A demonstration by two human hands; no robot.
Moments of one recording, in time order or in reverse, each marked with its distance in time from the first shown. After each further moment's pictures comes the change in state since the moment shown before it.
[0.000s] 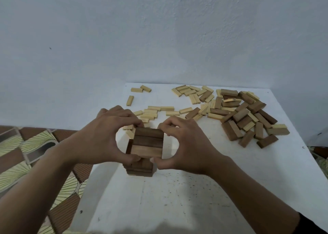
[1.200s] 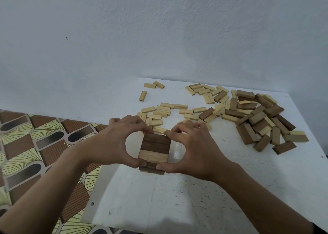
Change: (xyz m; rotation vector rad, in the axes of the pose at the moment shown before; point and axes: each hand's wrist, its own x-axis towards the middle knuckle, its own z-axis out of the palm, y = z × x) left_hand -0.018 -0.042 0.029 -0.120 -0.111 -0.053; right_hand 0.010 -0.014 0.019 -0.088 -0.157 0.073
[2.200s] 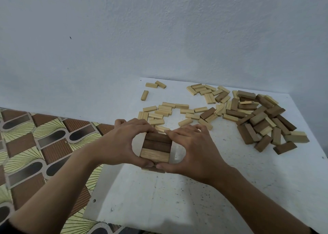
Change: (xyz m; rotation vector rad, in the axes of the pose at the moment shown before) left_hand 0.001 0.003 0.014 -0.035 0.003 -0.025; right_hand -0.004 0.005 0.020 -0.057 0.167 -0.074
